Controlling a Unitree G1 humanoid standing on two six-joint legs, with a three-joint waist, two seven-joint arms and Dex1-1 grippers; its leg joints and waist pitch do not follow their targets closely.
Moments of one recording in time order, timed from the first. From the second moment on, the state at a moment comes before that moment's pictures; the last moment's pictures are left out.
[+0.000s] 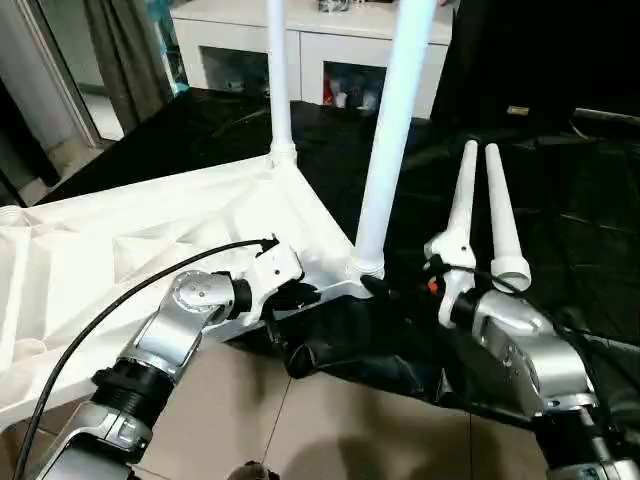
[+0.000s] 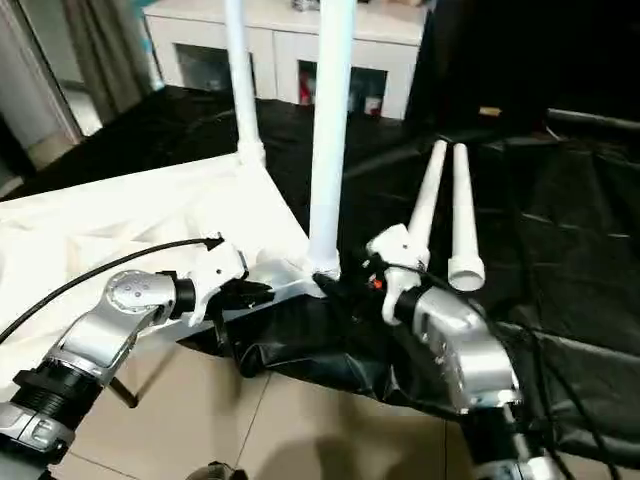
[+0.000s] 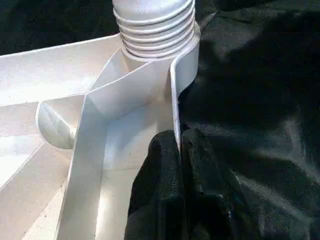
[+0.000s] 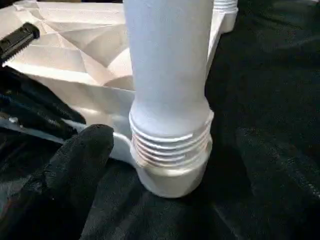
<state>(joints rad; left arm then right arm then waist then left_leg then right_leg) -0.49 0.38 -0.30 0.43 0.01 0.13 -0.92 -0.31 -0.28 0.07 0.19 0.20 0.34 0.70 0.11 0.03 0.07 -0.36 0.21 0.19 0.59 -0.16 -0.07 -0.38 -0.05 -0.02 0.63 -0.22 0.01</state>
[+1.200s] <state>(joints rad) -0.44 0.43 -0.26 0.35 0.01 0.17 -0.91 -0.31 -0.26 0.11 0.09 0.27 0.34 0.78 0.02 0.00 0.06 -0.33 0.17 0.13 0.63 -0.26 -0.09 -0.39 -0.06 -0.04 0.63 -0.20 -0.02</state>
